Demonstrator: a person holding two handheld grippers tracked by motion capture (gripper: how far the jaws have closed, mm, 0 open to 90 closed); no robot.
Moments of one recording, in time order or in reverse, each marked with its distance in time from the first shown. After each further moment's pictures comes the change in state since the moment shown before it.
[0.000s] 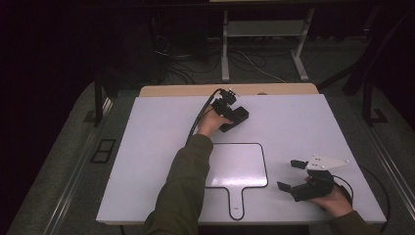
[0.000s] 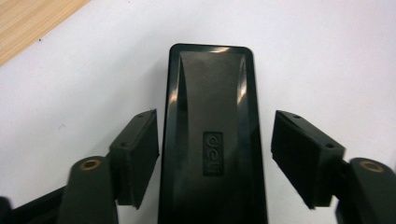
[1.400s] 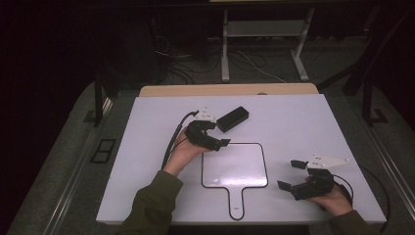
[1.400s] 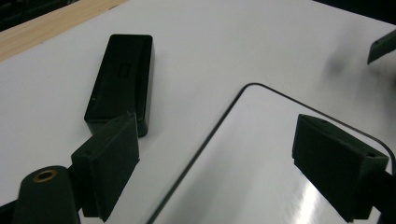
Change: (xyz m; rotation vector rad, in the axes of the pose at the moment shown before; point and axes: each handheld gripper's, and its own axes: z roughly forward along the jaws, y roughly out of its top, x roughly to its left) left arm -0.064 -0.102 -0.103 -0.296 -0.058 0.047; right arm -0.004 -0.002 0.001 0.008 0.005 0.036
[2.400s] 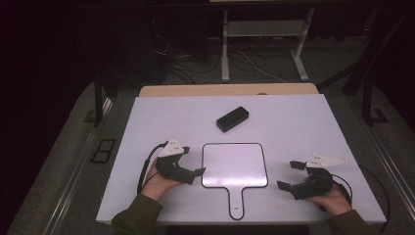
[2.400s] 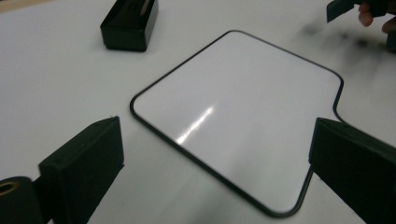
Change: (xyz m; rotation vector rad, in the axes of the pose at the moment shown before) left arm -0.033 -0.091 -0.071 -0.077 0.055 -0.063; right arm -0.003 -0.002 0.003 0.010 0.013 0.029
